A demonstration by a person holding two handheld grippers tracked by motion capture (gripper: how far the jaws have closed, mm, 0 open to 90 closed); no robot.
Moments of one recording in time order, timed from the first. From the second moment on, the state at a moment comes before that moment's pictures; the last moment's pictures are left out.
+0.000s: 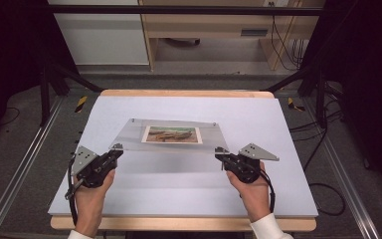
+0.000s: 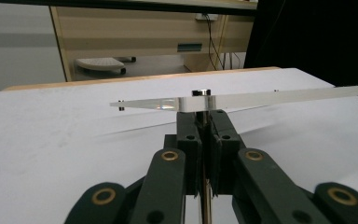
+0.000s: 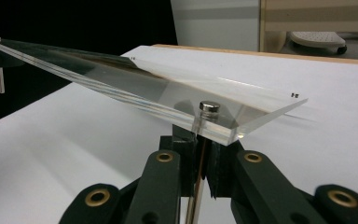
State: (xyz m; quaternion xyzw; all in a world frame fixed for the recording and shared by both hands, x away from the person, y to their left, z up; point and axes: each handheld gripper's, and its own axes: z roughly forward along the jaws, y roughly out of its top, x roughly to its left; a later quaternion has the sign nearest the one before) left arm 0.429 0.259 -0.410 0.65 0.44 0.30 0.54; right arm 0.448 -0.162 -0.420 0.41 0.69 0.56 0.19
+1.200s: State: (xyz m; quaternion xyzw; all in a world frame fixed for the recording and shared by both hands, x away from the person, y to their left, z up) left arm 0.420 0.250 -0.450 0.70 0.44 0.26 0.49; right arm 0.433 -0.174 -0.447 0.43 0.72 0.52 0.17
